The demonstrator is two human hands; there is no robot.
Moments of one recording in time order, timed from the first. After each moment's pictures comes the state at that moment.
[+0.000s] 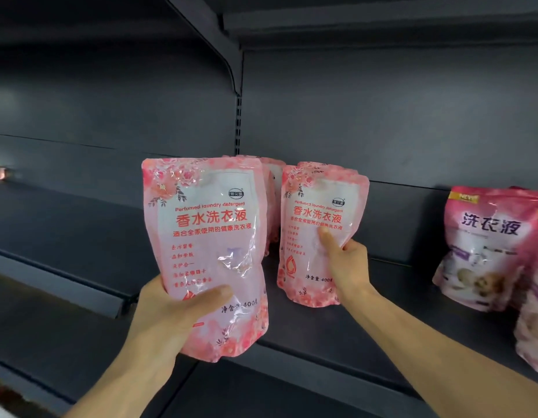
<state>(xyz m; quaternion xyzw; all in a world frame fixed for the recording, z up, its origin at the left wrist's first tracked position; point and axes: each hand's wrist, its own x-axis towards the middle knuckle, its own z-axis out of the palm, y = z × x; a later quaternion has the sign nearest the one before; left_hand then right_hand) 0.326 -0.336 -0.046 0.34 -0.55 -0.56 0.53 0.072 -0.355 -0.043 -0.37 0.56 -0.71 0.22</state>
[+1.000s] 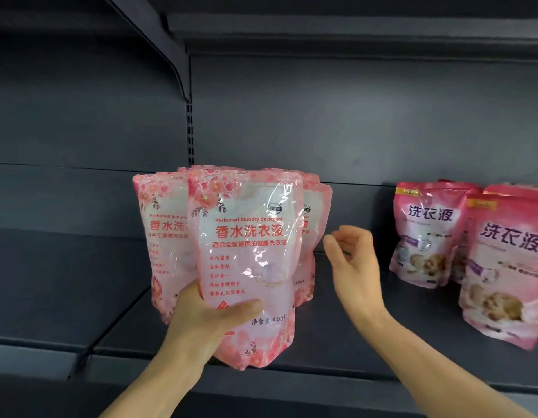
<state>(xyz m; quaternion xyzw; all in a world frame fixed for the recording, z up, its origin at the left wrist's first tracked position) 0.284 -0.376 -0.047 0.23 -0.63 -0.61 0.42 0.086 -0.302 -0.032 -0.39 0.61 -0.69 -0.01</state>
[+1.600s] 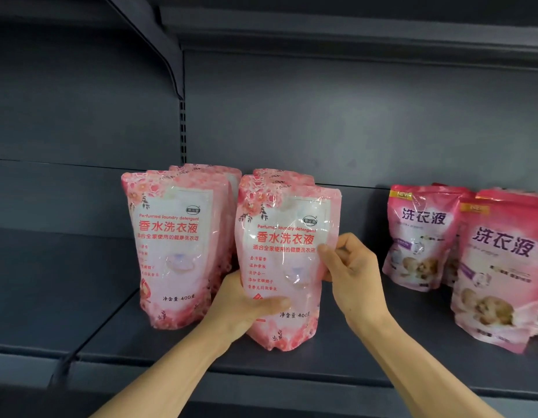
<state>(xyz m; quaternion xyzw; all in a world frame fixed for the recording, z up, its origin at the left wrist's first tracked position) 0.225 -0.398 -0.056 0.19 -0.70 -0.61 0.32 0.097 -0.288 -0.019 -0.41 0.61 -0.68 0.04</state>
